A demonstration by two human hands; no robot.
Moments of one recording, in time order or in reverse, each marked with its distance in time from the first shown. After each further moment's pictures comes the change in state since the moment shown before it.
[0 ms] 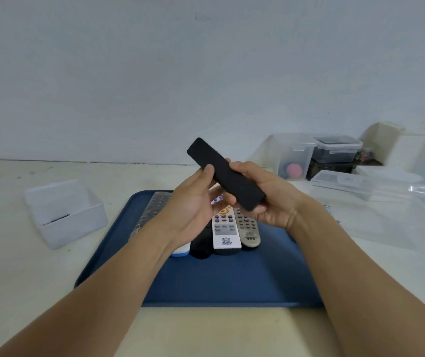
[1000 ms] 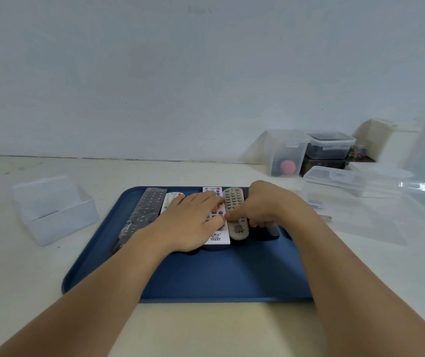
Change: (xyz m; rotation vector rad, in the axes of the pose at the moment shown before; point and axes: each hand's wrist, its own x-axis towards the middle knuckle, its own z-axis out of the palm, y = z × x) left_hand -0.006 -0.018 -0.019 1.733 -0.182 -0.025; right_hand -0.007 0.001 0.007 -1.222 0.532 0.374
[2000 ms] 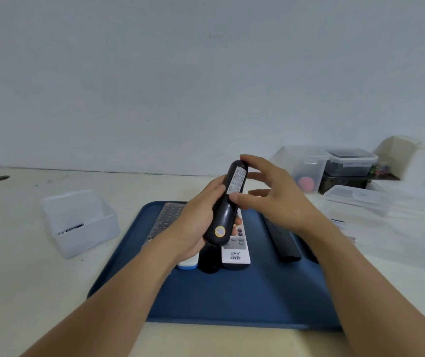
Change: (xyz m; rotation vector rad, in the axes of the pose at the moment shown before) left_hand -0.004 0.017 -0.032 -1.550 0.148 -0.108; right_hand 0.019 0.002 0.001 0.623 0.288 -0.663
